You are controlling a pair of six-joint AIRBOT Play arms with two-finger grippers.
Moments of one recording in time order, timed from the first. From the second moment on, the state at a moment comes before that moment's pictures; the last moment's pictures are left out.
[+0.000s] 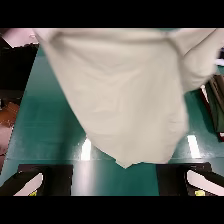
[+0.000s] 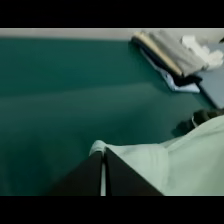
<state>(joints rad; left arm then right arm) 0.02 -1.00 1.57 0.82 -1.11 -1.40 -0.16 -1.22 1.94 -1.20 1.28 1.49</state>
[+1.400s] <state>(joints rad) -0.11 -1.35 0.93 0.83 -1.16 -1.29 -0.13 -1.17 1.41 -1.23 1.33 1.48</state>
